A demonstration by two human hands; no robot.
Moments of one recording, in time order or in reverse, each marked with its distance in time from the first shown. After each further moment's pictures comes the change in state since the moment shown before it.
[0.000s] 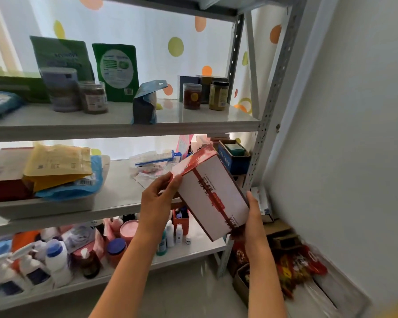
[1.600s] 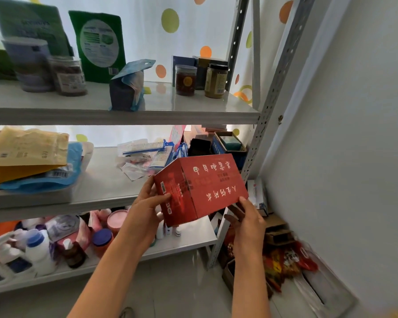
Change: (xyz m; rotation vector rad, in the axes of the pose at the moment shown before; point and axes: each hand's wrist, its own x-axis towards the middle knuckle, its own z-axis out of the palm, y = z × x) left_hand 0.031 -0.040 0.023 -0.420 -0.062 -0.342; right_hand 0.035 -0.010 -0.015 0.304 0.314 -0.070
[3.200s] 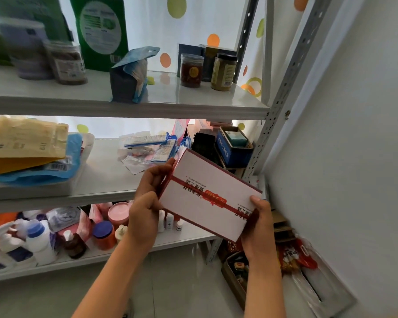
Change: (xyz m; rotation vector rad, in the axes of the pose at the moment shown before) left_hand -0.010 0.005 0.012 0.036 -0.180 0.392; right_hand 0.006 -0.009 -0.008 0.034 -0.438 0.077
